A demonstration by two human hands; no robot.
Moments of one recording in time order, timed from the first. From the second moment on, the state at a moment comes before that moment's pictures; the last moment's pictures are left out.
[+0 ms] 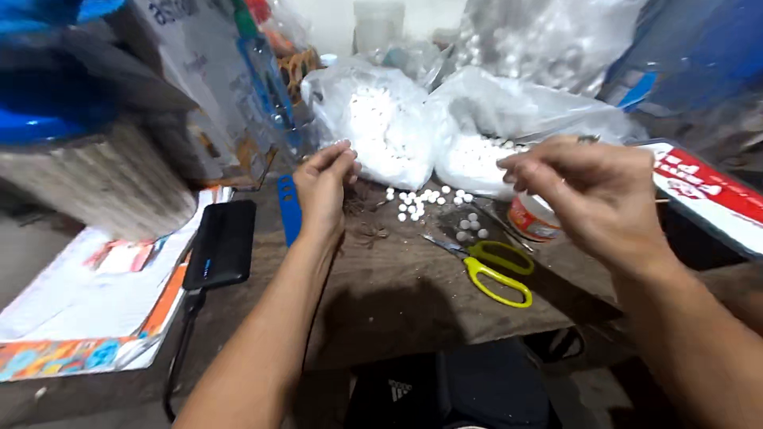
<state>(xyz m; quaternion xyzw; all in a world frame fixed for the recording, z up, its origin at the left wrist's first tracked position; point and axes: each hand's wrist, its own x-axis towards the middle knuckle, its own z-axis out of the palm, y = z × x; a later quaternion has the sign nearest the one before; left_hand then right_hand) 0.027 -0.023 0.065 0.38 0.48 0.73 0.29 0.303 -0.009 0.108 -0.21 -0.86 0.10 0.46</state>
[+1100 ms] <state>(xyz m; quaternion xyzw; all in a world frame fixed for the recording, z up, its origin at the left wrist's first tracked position) 0.010 -0.031 0.059 0.59 0.55 0.58 0.16 0.208 0.030 0.059 -0.26 -0.87 0.23 0.35</state>
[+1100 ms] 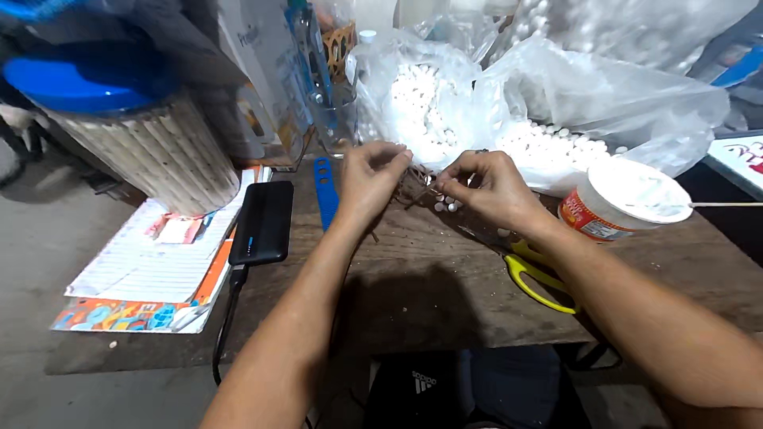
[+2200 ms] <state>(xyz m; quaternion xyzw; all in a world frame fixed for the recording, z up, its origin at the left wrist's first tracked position) 0.021 -0.042 0.052 0.49 0.51 0.69 0.14 0.191 0.018 0.059 -0.27 -0.87 0.30 0.28</state>
